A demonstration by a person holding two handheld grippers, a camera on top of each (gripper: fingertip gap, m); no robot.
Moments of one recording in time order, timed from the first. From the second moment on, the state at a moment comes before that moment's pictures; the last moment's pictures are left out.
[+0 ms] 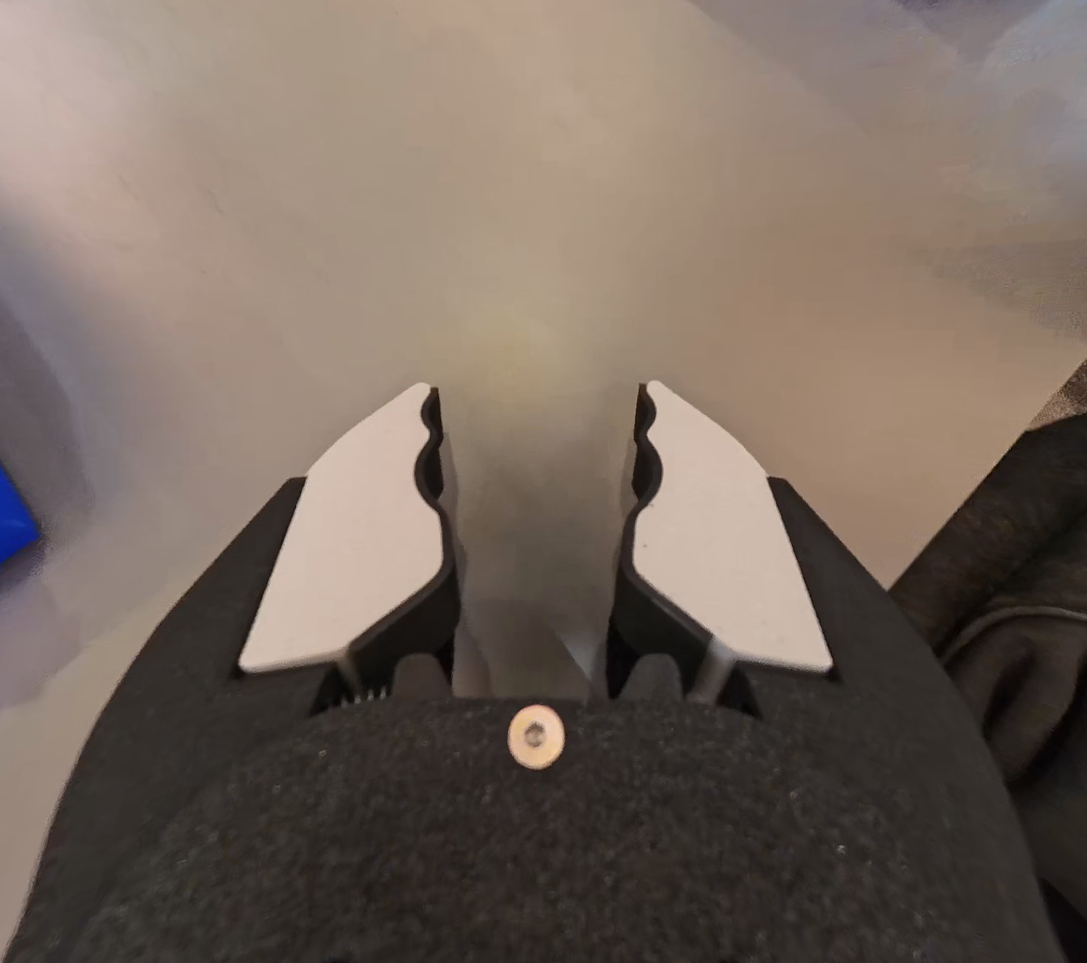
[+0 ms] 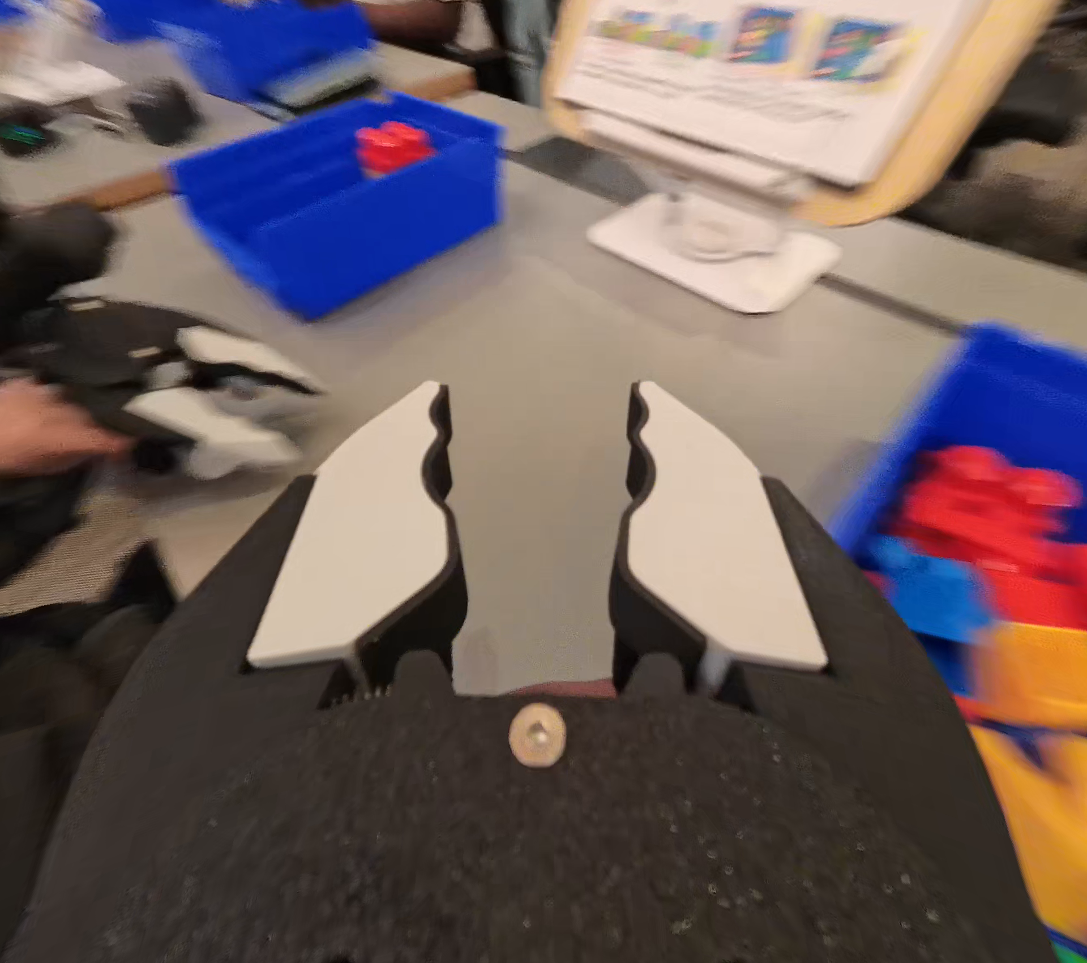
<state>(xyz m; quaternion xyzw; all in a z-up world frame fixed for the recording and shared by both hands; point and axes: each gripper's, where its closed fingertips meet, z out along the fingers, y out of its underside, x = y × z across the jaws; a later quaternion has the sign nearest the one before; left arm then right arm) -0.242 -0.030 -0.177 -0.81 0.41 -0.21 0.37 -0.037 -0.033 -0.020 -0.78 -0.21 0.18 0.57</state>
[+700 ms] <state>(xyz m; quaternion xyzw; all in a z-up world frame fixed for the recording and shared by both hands) -0.343 0.094 -0.069 -0.84 0.35 -0.14 0.37 -0.072 -0.102 -0.112 -0.76 -0.15 0.25 0.58</state>
